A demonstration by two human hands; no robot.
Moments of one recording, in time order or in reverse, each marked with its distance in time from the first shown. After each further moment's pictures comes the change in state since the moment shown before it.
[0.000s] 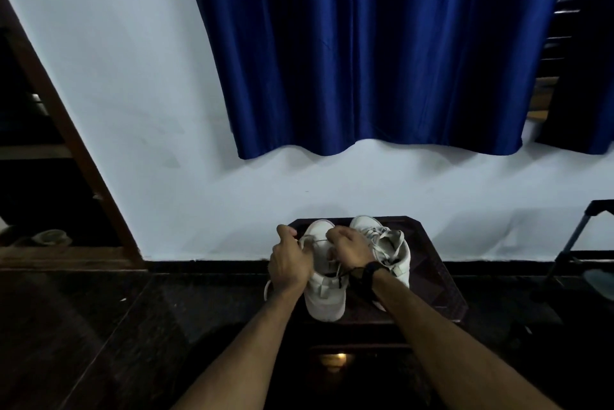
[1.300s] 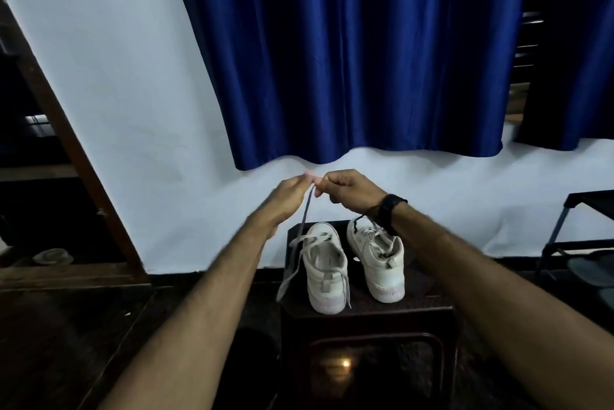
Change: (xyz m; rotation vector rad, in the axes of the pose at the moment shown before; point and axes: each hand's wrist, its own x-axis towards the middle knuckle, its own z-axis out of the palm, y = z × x) left_hand 0.023 0.090 -0.114 -0.198 -0.534 0.212; right_hand -0.019 -0.112 -0.056 -0.171 -0.224 -0.391
